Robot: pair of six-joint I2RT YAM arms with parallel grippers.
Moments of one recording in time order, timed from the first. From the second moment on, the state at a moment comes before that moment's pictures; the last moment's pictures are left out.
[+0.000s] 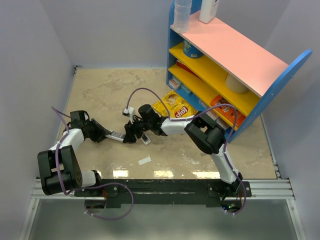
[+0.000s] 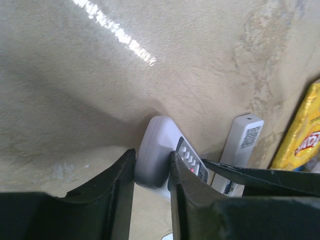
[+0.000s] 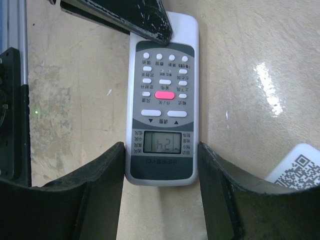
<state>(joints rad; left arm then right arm) 0.25 1.32 0.59 -0.33 0.36 -0.65 0.91 2.21 1.39 0.26 -0.59 0.16</state>
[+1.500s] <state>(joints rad) 0.26 1.08 0.82 -0.44 0.45 -0.51 1.04 1.98 1.28 0.24 -0.04 0.00</state>
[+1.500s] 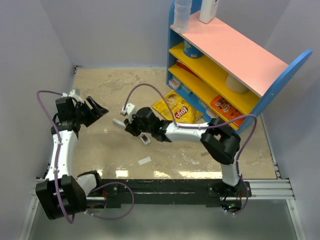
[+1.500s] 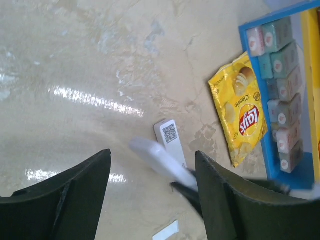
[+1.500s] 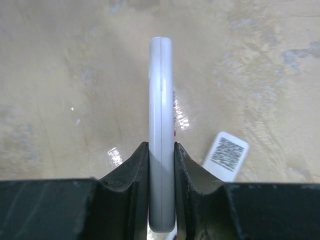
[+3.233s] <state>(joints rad) 0.01 1.26 0.70 -0.18 0.86 -0.33 0.65 1.85 0.93 0.72 -0.86 0.86</state>
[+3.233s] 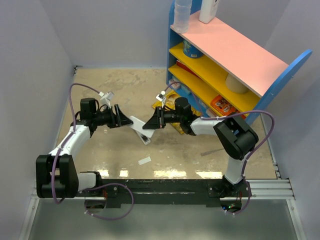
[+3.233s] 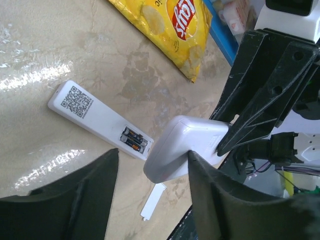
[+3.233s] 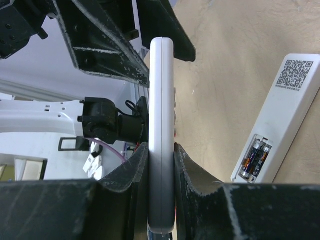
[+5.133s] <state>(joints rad) -0.01 1.28 0.76 -0.34 0.40 -0.38 0.59 1.73 0.69 0.50 -0.41 0.78</state>
